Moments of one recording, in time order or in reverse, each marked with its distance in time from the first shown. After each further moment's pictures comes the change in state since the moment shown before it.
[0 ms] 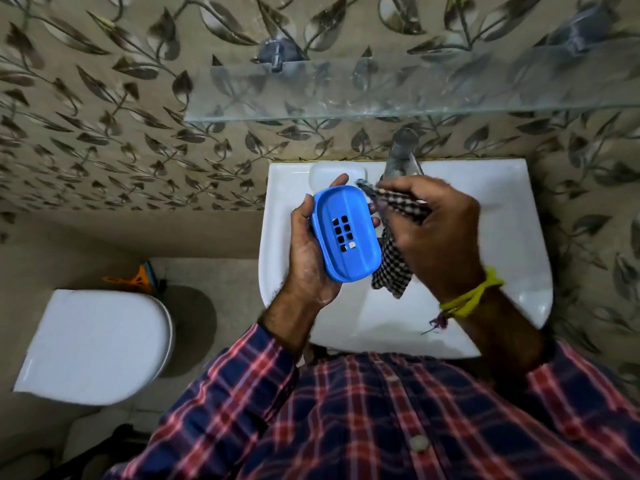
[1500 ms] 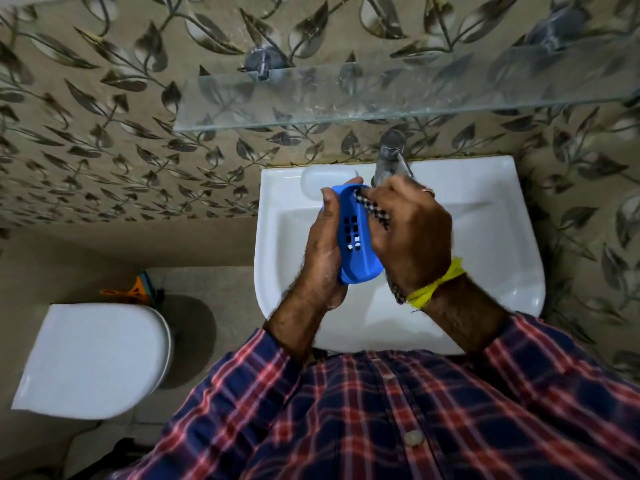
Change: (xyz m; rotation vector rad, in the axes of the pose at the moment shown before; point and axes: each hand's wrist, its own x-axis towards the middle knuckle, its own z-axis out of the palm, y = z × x) left_hand -0.003 -0.008 0.018 0.310 0.054 0.085; right_hand -0.006 0.001 0.010 -0.419 -0.074 -0.072
